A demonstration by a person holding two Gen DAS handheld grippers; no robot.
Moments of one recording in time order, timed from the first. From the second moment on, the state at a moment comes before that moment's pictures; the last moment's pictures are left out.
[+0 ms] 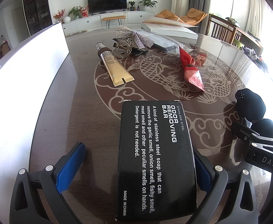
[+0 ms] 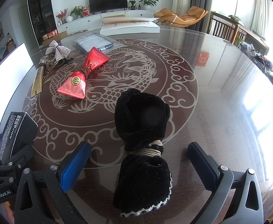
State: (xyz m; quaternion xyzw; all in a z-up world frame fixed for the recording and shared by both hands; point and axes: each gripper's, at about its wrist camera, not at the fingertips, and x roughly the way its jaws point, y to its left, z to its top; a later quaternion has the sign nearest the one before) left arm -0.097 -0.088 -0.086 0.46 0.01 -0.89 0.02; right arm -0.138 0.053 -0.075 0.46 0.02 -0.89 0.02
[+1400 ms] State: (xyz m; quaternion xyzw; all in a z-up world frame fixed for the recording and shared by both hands) left arm -0.094 -0.087 -0.085 0.46 -0.01 -0.89 -0.01; right arm -0.139 0.053 -0.075 0.46 0.02 -0.89 0.02
